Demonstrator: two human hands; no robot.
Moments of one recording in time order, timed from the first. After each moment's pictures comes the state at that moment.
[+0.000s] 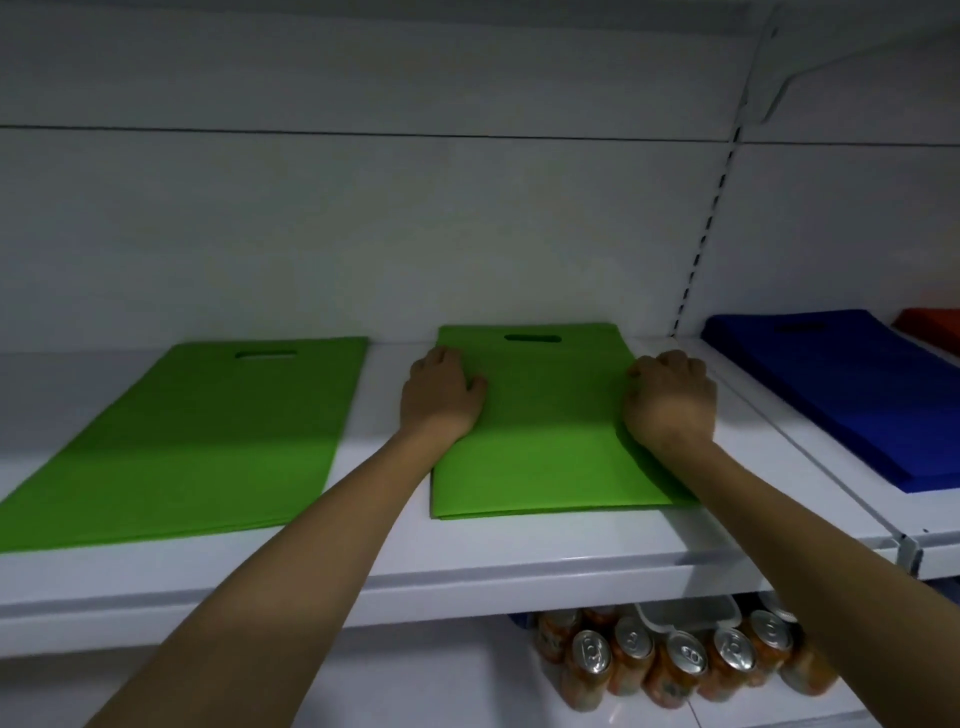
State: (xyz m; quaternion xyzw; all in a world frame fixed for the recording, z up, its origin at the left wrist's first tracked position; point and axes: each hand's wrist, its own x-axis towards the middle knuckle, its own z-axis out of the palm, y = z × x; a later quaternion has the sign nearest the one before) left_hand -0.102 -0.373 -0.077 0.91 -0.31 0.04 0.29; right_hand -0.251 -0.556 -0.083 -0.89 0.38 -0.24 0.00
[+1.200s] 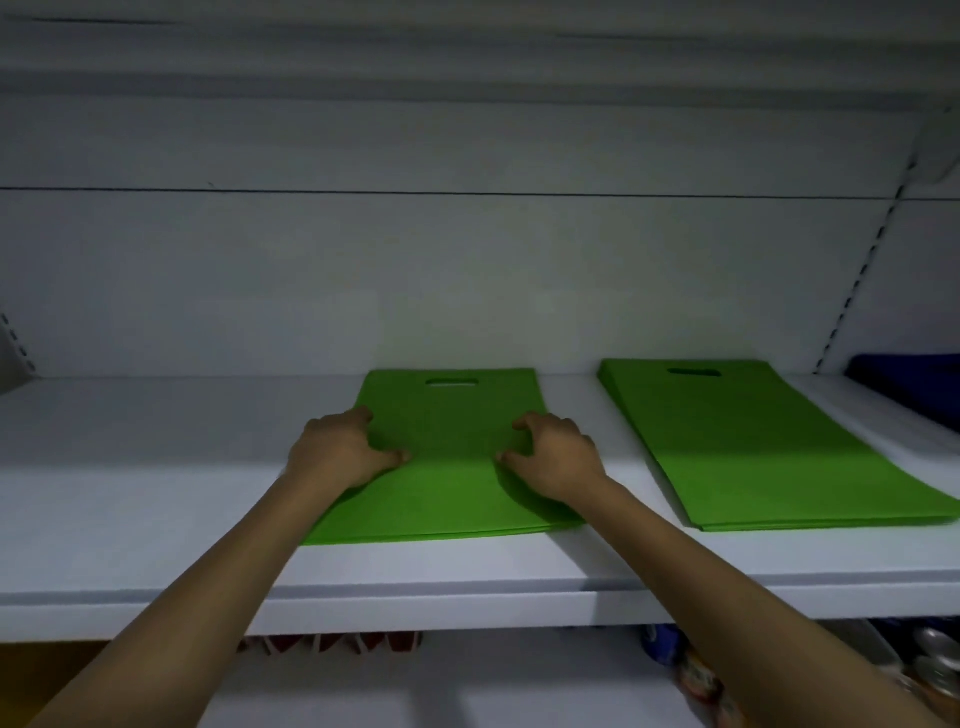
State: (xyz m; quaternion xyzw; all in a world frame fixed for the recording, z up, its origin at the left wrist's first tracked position) left_hand 0.022 -0.065 -0.061 0.97 -0.20 -0.01 0.15; right_hand -0.106 -0.268 -0.071 -0.96 0.22 -0.10 0.15
